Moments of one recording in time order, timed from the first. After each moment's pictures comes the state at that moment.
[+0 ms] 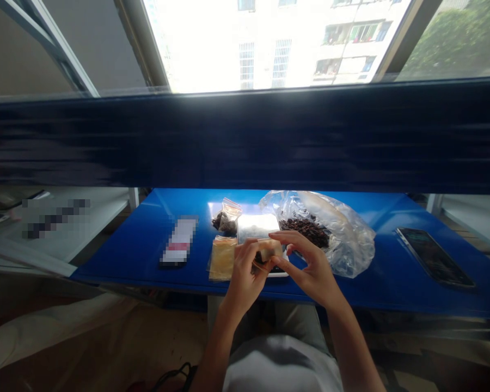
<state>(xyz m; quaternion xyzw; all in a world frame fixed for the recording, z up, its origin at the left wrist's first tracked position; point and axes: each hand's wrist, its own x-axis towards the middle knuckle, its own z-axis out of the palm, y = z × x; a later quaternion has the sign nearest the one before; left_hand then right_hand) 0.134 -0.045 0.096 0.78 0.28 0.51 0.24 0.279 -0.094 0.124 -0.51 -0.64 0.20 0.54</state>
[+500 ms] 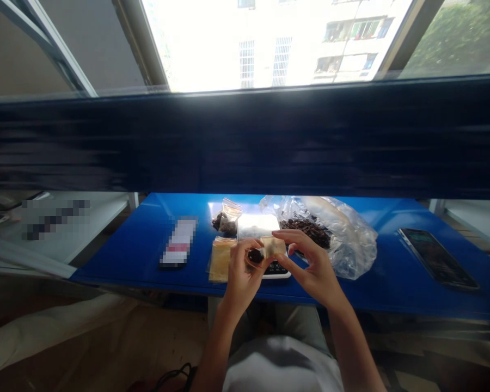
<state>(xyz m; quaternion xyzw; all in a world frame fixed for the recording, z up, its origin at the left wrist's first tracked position) 0.134 -0.041 0.086 0.71 0.32 0.55 0.30 0.281 -0.093 0.126 -0.52 -0.63 0.19 0.55</state>
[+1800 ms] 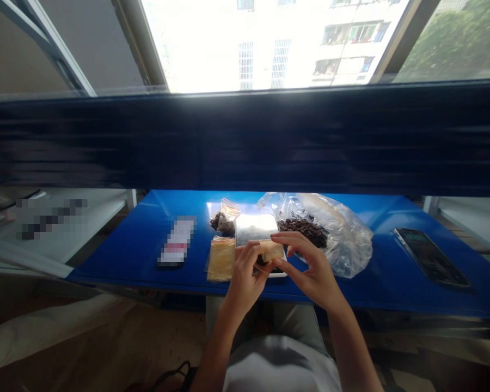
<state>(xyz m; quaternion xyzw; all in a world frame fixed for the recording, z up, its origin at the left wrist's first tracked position) 0.137 -0.046 0.085 0.79 0.28 0.49 0.22 0.283 -0.098 0.124 -0.49 -0.65 0.19 0.55</state>
